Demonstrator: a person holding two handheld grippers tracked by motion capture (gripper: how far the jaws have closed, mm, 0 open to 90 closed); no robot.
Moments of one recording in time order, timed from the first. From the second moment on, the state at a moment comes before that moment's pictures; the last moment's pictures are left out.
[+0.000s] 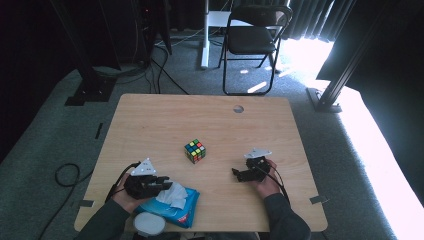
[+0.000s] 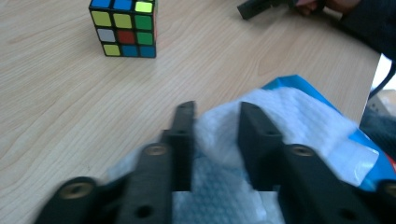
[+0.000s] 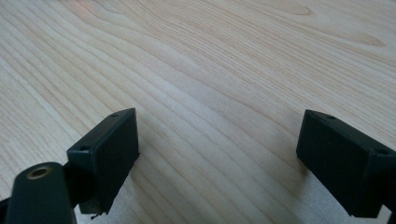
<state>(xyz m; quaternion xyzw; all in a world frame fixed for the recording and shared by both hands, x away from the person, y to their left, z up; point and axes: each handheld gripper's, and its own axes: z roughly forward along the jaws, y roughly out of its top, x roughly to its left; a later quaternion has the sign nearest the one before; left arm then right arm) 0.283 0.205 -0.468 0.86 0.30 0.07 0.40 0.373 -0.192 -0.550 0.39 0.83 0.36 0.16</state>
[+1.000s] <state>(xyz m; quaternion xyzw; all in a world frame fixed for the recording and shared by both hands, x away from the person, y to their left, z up) 0.295 0.219 -0.449 0.83 0.32 0.10 0.44 0.373 -0.192 -0.550 0.39 0.83 0.36 0.16</state>
